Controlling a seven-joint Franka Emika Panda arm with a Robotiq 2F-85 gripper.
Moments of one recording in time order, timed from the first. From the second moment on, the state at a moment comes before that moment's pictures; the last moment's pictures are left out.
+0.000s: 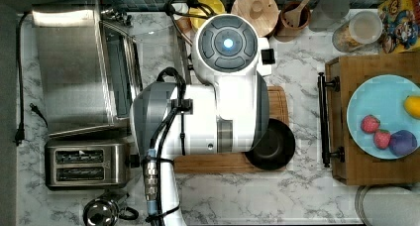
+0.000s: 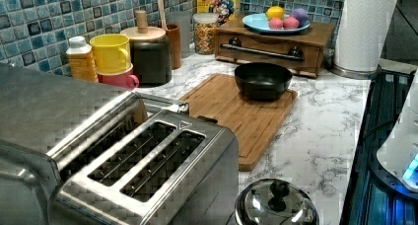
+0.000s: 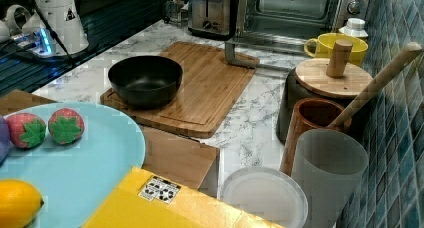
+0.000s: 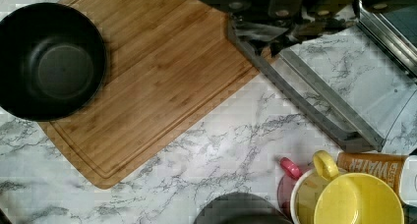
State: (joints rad) arm 0.01 0.07 0.01 -1.71 0.05 0.25 -0.09
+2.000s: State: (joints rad) arm -0.13 -0.12 -0.12 -2.19 -0.06 0.43 -0.12
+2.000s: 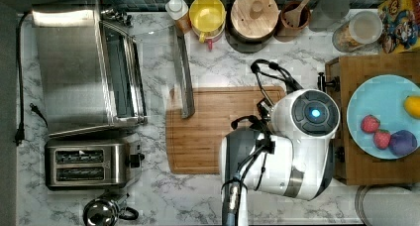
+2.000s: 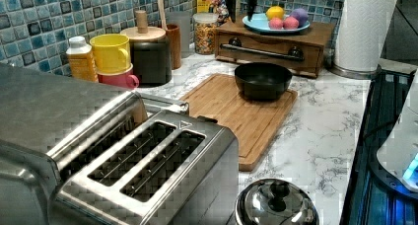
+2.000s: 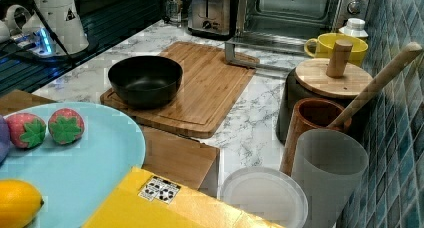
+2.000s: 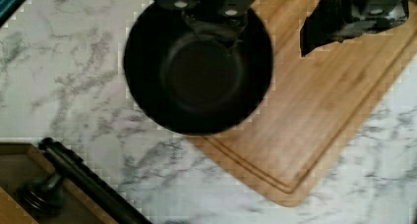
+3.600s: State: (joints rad) arm -0.22 -0.19 -0.29 -2.50 -0.17 0.72 -0.46
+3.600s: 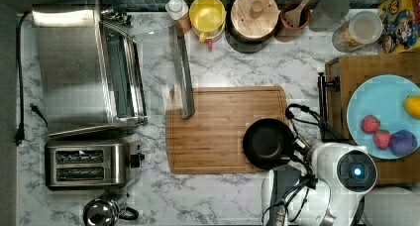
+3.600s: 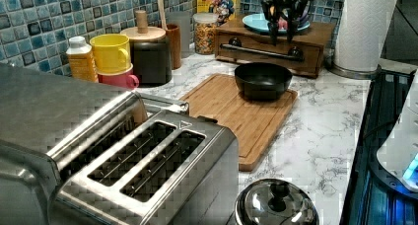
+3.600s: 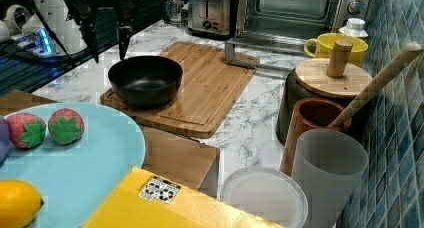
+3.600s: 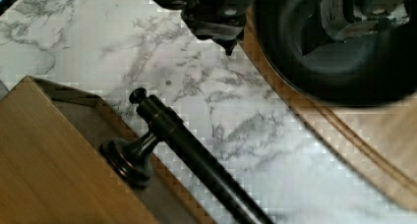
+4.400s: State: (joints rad) arm -0.22 -0.17 -0.31 -2.66 -0.12 1.02 -0.60
